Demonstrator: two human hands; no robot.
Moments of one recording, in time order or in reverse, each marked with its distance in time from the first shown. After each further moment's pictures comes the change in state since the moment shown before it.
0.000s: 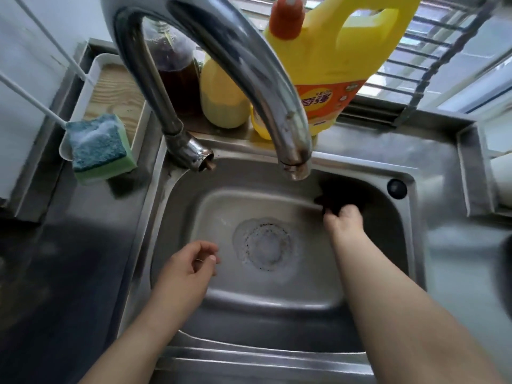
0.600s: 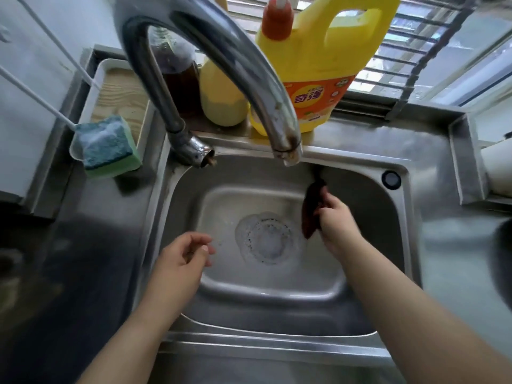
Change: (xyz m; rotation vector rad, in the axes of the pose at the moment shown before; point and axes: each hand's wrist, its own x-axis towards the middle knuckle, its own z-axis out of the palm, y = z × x) left_hand -0.015 0.010 -0.011 -0.078 0.062 -0.005; right_hand -0.046 0.012 -0.015 -0.561 -0.324 -0.259
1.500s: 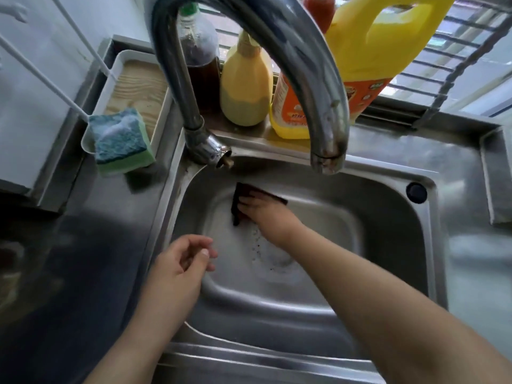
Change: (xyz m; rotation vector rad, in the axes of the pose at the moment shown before) left_hand 0.000 -0.003 -0.010 -0.116 0.068 0.014; right_hand 0.031 0.013 0.101 -1.485 -0.631 -0.974
